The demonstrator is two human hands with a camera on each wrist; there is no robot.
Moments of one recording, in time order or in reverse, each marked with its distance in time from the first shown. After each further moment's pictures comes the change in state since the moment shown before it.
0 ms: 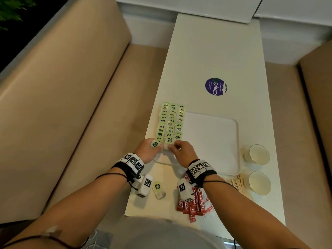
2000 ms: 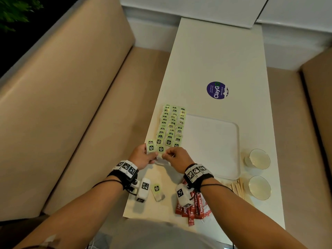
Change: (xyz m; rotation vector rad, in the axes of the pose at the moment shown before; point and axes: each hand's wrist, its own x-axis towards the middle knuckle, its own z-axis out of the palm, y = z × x) left_hand -0.012 -0.026 0.003 -0.400 0.042 -0.100; right_hand -0.006 -0.004 0.012 -0.024 -0.132 -0.034
